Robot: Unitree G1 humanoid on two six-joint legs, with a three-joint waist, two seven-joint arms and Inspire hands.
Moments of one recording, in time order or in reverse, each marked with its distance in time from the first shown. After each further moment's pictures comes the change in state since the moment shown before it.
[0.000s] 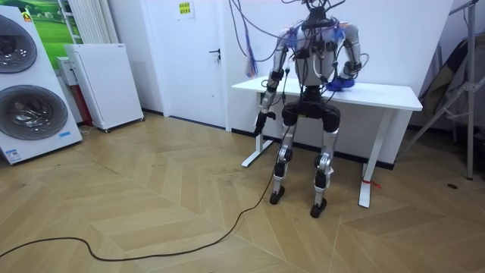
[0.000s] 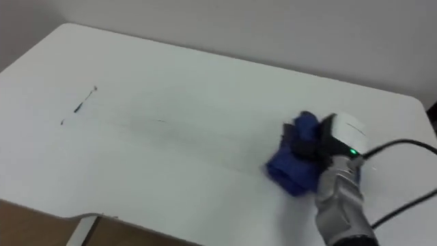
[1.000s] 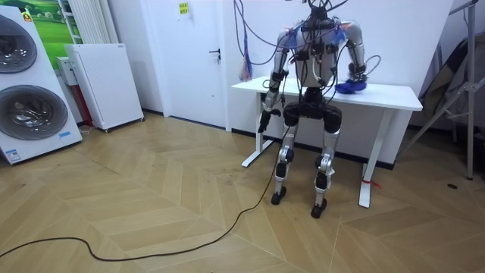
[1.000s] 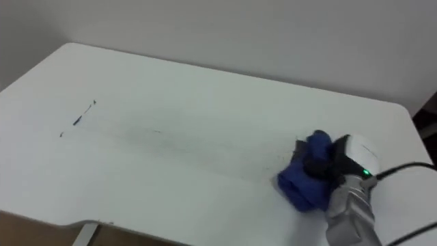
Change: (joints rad) left arm -0.009 -0.025 -0.014 -0.012 -0.018 0.016 0.000; right arm 0.086 0.032 -0.036 0.009 -0.053 0.003 0.038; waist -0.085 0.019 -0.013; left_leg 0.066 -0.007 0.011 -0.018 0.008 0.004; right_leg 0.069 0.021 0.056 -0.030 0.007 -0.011
